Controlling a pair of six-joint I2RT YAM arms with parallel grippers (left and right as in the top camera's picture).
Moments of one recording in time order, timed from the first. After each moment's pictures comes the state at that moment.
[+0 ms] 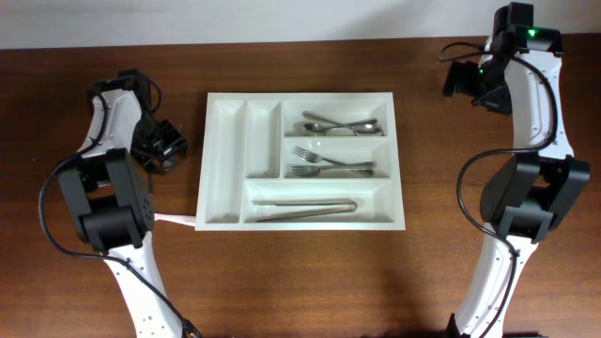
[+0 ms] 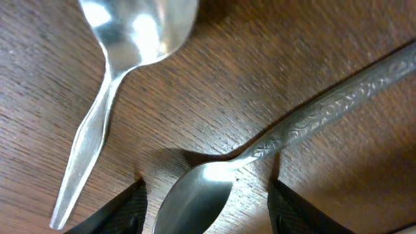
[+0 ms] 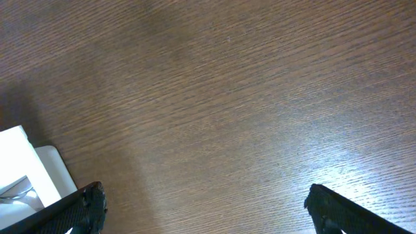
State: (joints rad) left arm 0.17 2.38 1.92 -1.19 0.08 -0.55; right arm -0.20 2.34 2.30 -1.27 -0.04 0.18
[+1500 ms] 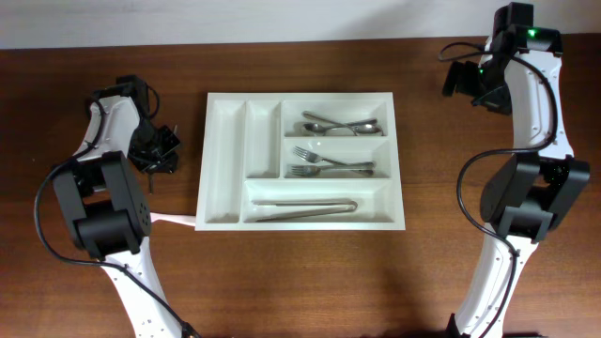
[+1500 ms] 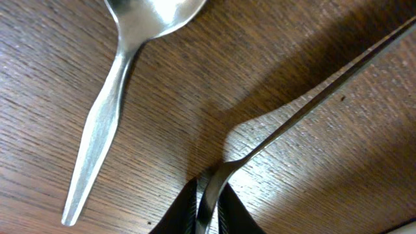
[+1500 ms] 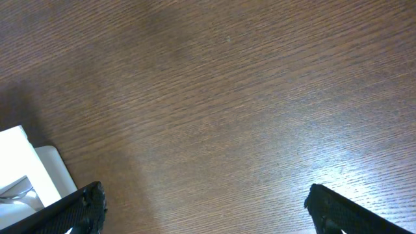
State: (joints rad) left arm 0.18 2.33 1.82 -1.15 0.08 -0.48; right arm -0.20 2.34 2.30 -1.27 -0.04 0.18
